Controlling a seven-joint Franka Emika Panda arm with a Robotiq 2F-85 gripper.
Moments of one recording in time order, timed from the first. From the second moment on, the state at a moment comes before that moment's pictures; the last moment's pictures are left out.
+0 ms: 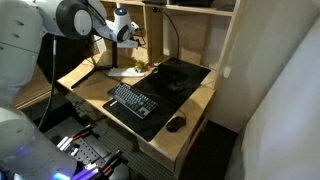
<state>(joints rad) 0.16 0.74 0.29 -1.49 0.08 2.76 -0.40</state>
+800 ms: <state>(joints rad) 0.18 0.73 0.25 -1.48 0.05 2.57 -0.25</state>
